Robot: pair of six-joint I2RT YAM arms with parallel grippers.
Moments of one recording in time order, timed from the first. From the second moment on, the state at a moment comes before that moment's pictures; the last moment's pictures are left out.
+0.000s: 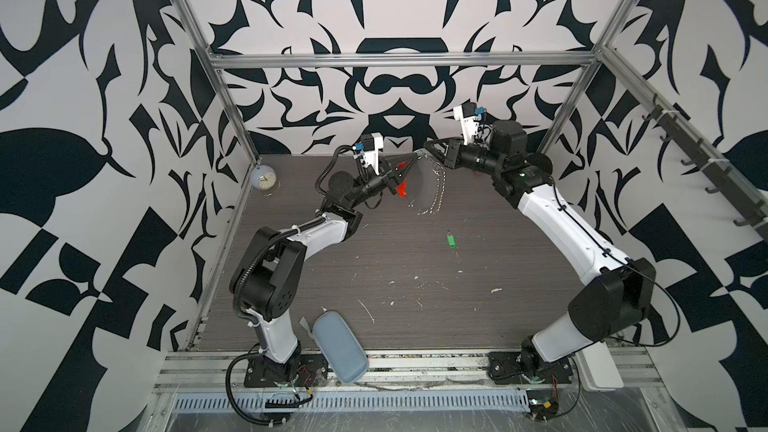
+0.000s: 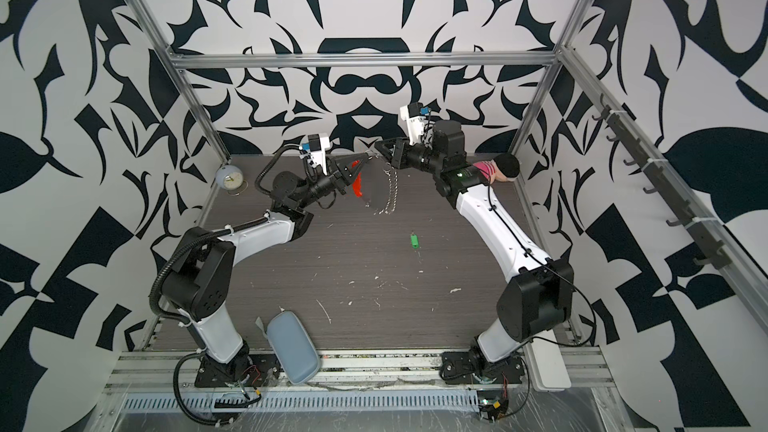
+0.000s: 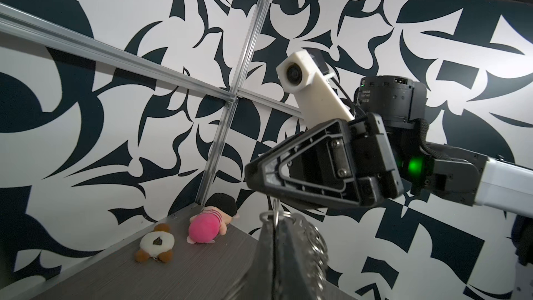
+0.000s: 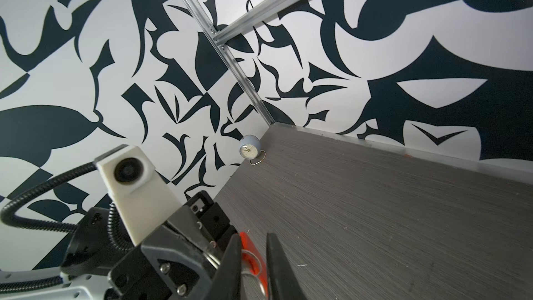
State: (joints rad) left arm -0.51 1.79 1.11 1.18 0.63 -0.68; right arm 0.33 1.57 1.51 -0.09 -0.66 0.47
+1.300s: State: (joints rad) left arm -0.46 1.81 1.15 1.26 0.71 -0.81; right arm 0.33 1.65 1.58 -0.06 -0.91 0.48
